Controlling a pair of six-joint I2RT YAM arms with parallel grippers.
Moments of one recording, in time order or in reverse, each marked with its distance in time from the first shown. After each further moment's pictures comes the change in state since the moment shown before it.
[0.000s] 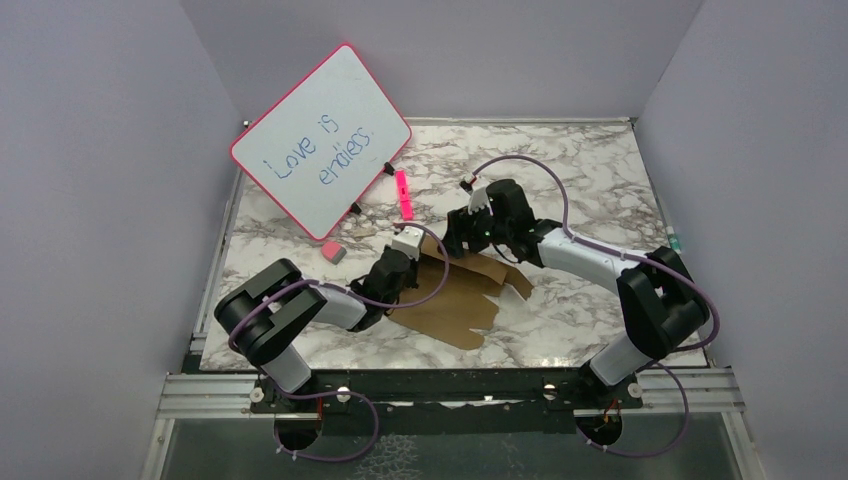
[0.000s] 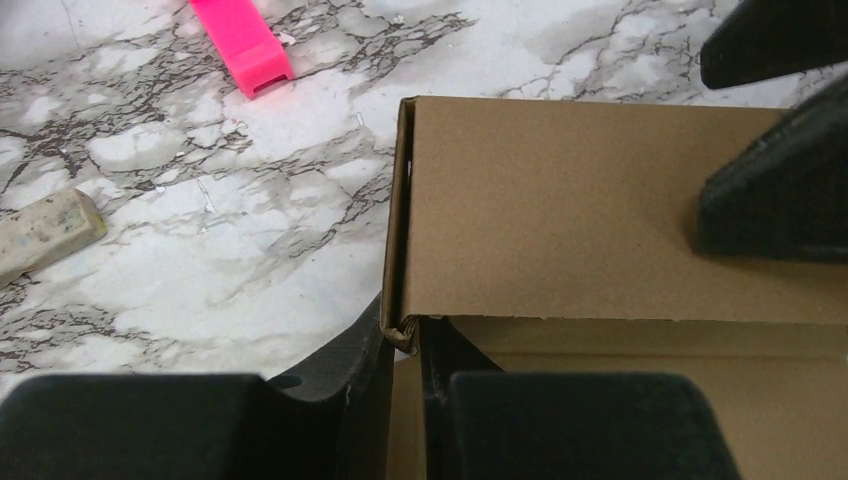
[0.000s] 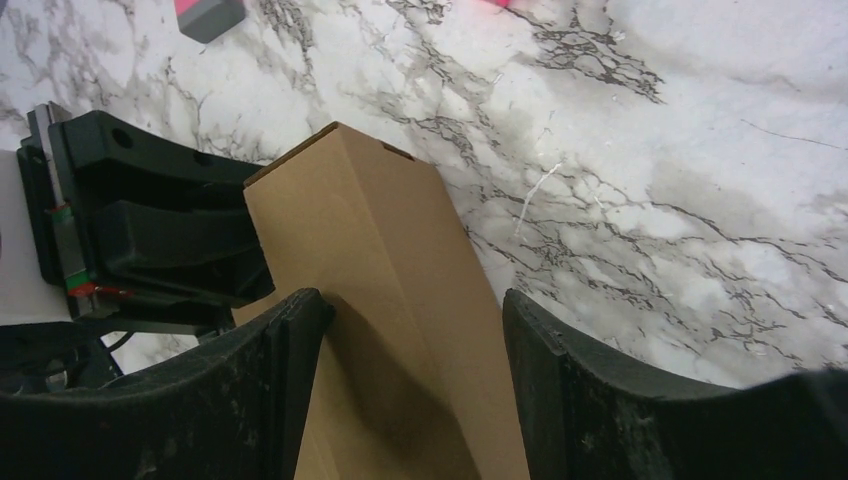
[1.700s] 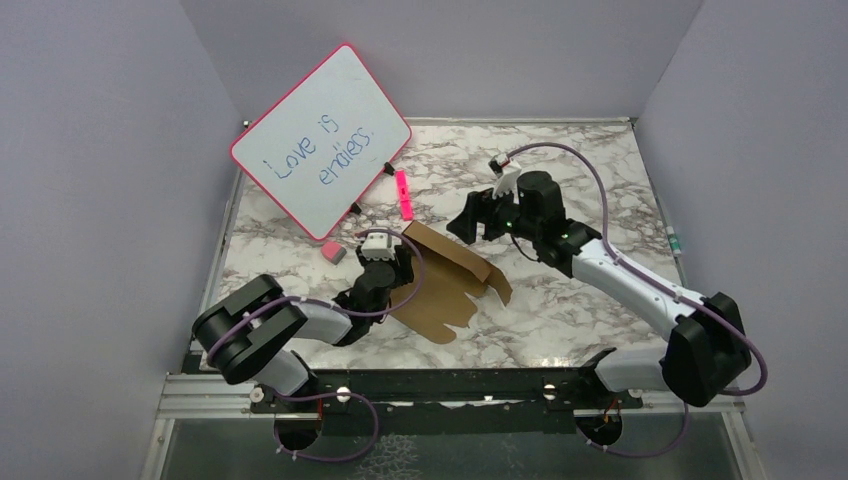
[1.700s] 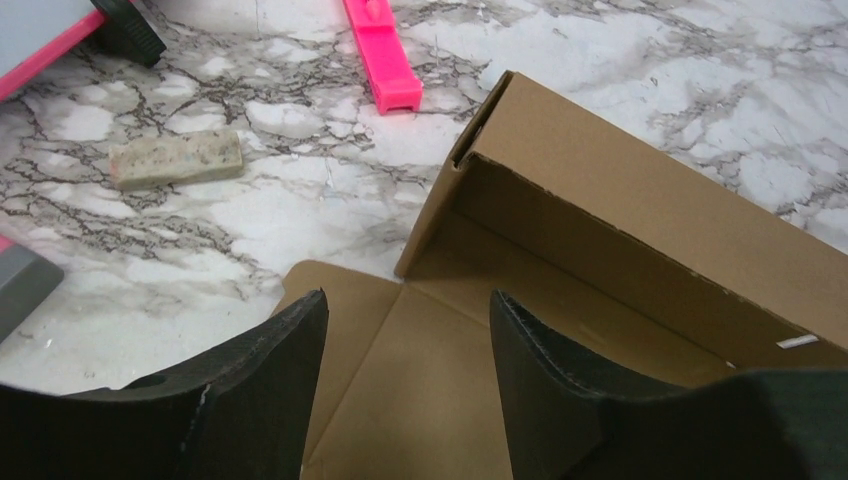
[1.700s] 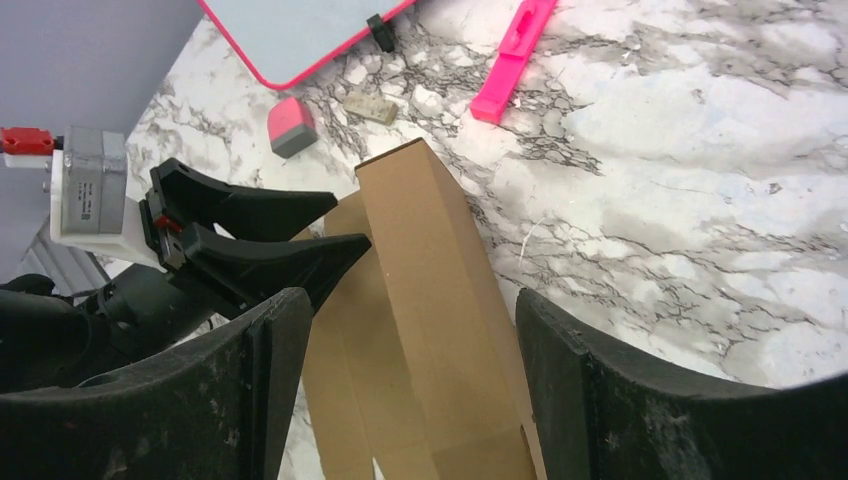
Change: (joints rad) left arm -0.025 -0.136 -0.135 0.105 -0.243 -0.222; right arm -0.020 -0.276 -0.010 -0.049 0.085 0.091
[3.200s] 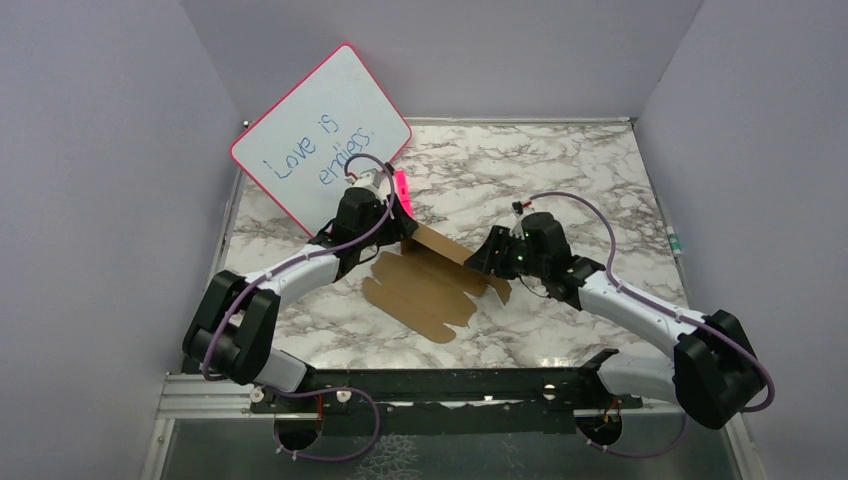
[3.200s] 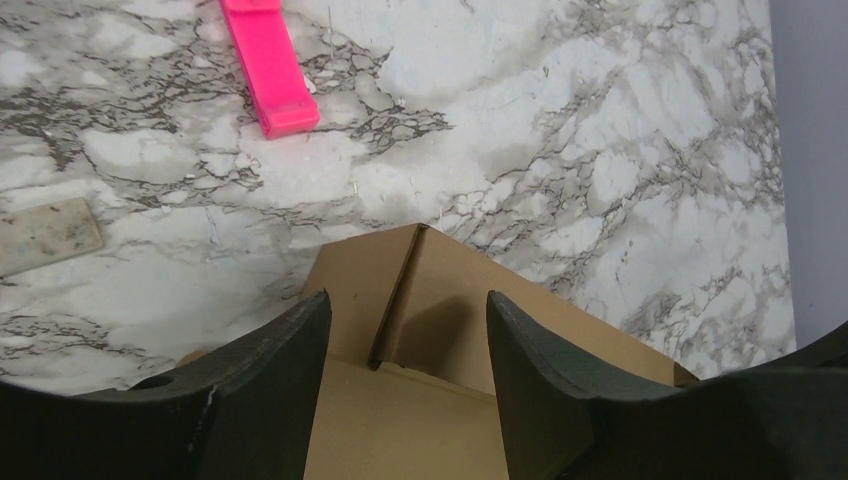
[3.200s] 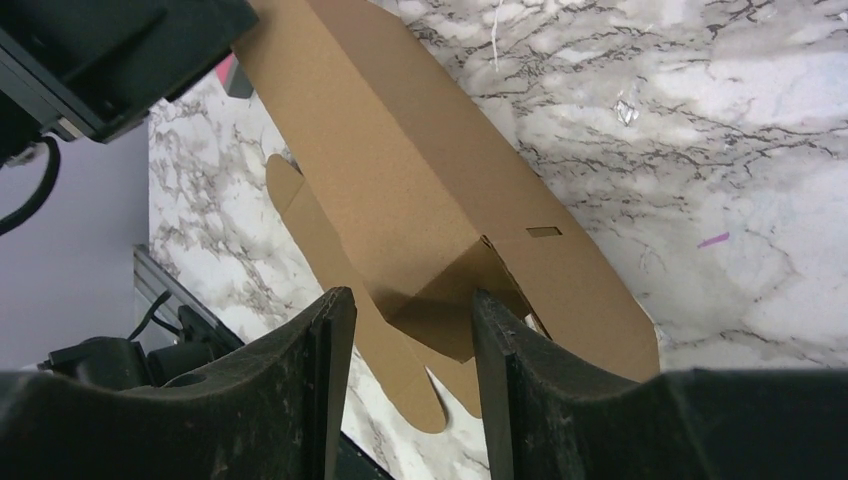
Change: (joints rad) left arm 0.373 -0.022 0.447 -0.693 0.734 -0.207; right arm 0.000 -0.105 -0.311 0.037 0.042 0.417
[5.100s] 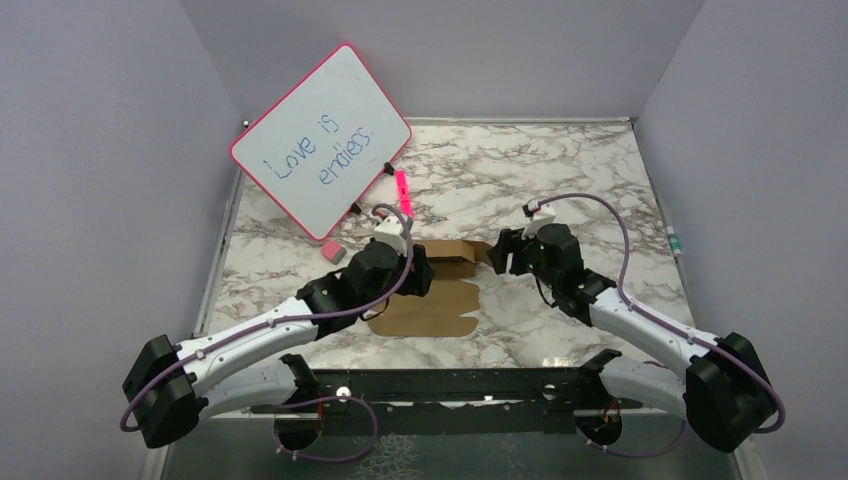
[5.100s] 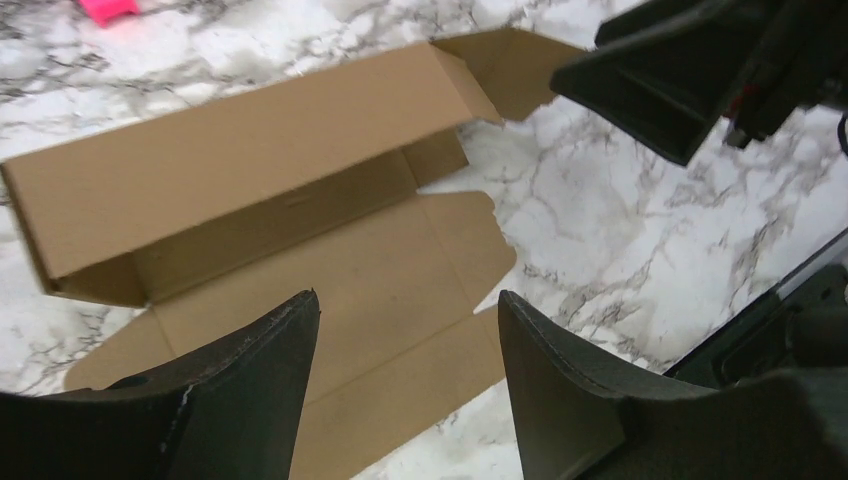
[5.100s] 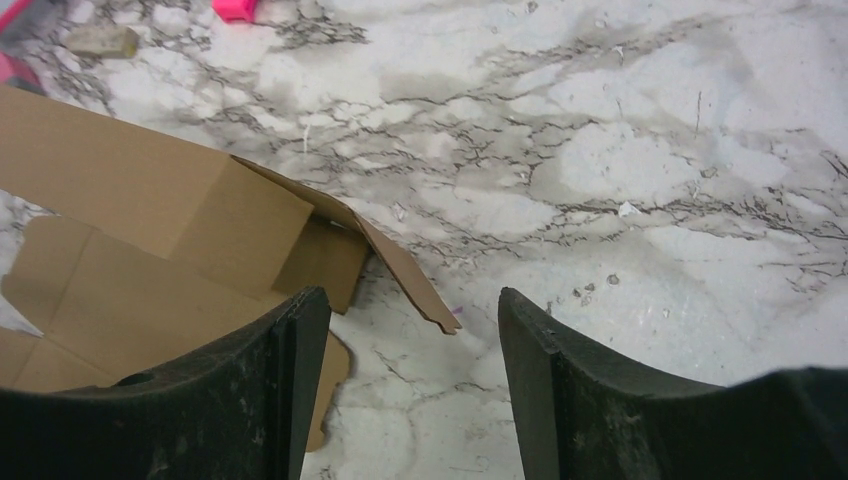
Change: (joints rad) left arm -0.528 -0.415 -0.109 -0.285 -0.401 0.119; right arm -0.031 -0.117 -0.142 0.138 0.303 -0.451
